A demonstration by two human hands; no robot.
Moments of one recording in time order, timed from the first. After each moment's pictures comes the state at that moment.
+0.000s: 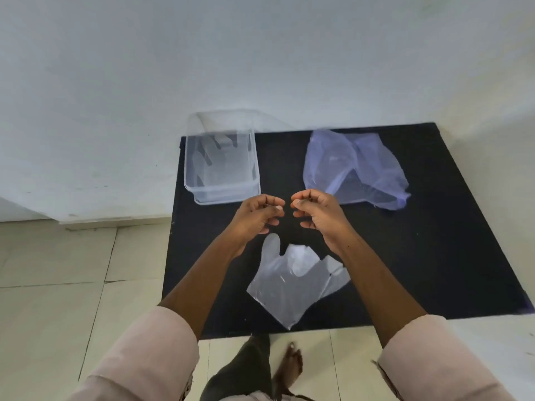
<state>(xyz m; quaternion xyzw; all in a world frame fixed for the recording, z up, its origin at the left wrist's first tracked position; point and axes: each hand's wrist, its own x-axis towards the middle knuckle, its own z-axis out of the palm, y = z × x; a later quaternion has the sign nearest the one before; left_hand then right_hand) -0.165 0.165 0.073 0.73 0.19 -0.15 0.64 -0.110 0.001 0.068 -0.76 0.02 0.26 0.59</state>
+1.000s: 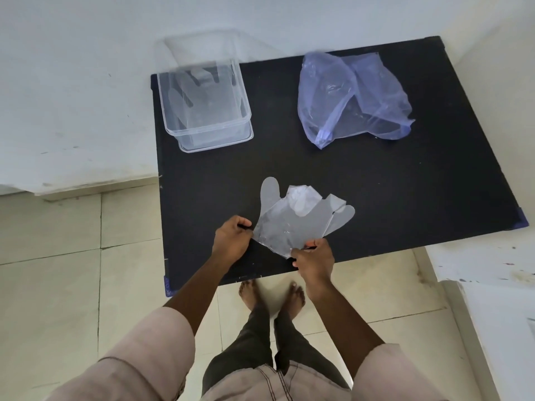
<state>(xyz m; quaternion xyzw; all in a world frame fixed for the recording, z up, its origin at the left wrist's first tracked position) -0.282 0.183 -0.051 0.79 0.32 -0.21 0.48 -0.293 0.003 -0.042 -0.76 0.36 0.22 0.49</state>
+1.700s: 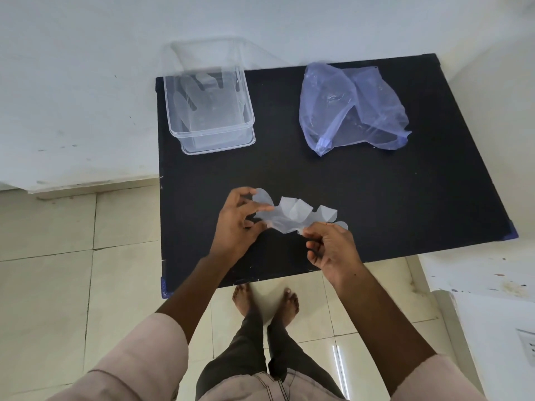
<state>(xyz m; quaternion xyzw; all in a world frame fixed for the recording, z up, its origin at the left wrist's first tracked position) -0.271 0.177 -0.009 0.87 0.04 0.04 0.49 -0.253 -0.013 0.036 -0.59 0.40 0.27 0.65</state>
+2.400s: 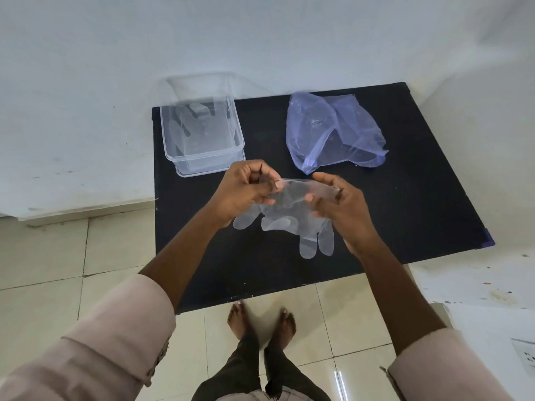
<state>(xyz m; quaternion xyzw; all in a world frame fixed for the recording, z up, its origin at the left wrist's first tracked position) -0.193 0.176 0.081 0.71 0.01 -0.11 0.69 -0.197 -0.043 0.084 -0.79 0.02 0.13 0.60</state>
